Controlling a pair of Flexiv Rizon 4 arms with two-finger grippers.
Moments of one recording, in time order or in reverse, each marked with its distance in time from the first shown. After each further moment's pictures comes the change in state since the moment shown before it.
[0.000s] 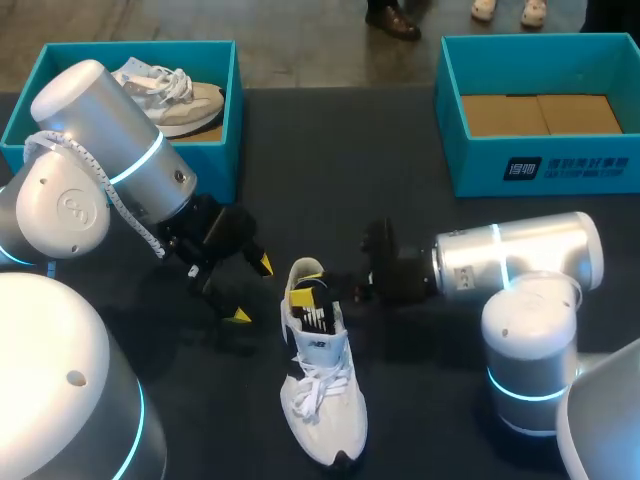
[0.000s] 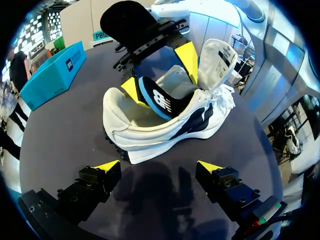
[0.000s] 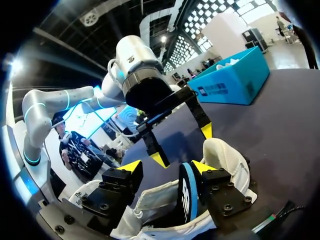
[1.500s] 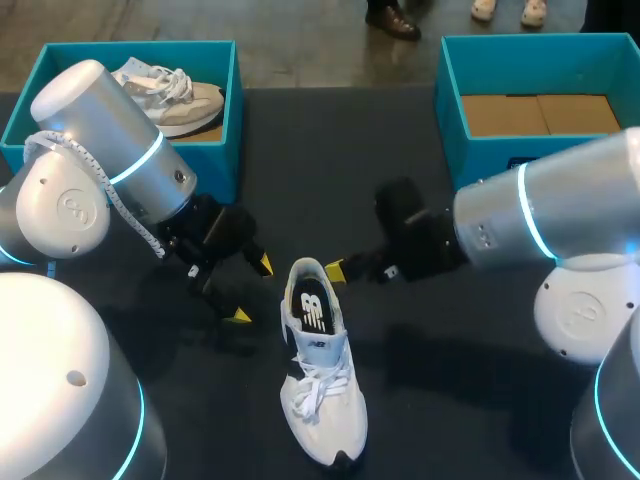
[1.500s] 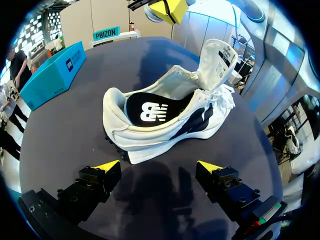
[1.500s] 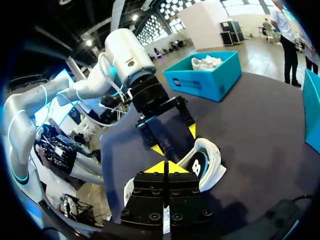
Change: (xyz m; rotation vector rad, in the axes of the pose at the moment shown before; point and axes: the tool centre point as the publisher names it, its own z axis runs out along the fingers) left arm 0.000 0.000 0.000 0.000 0.000 0.000; right arm 0.045 0.032 -0.064 0.222 -0.360 0.018
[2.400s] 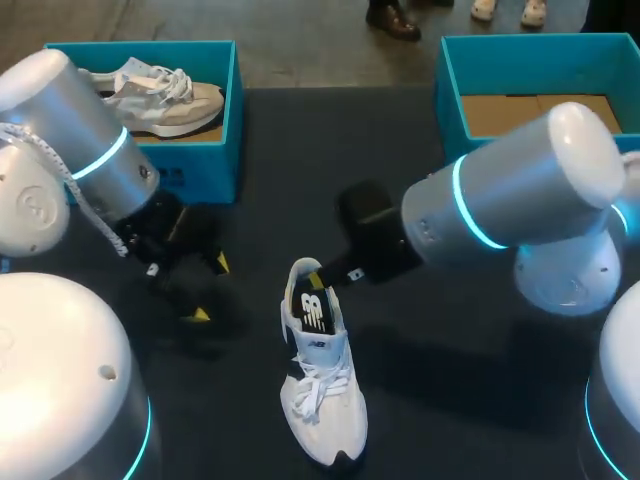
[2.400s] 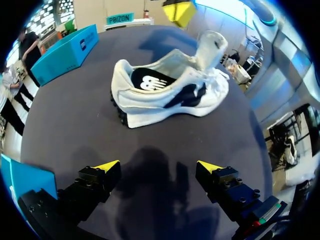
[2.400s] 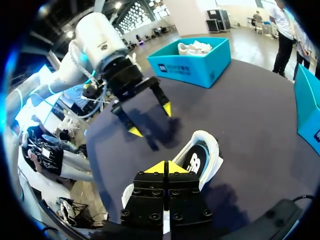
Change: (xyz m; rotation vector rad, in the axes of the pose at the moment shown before) left arm 0.024 0.046 -0.043 -0.108 -0.021 -0.102; right arm 0.005 -0.003 0.026 0.124 -0.160 0.058
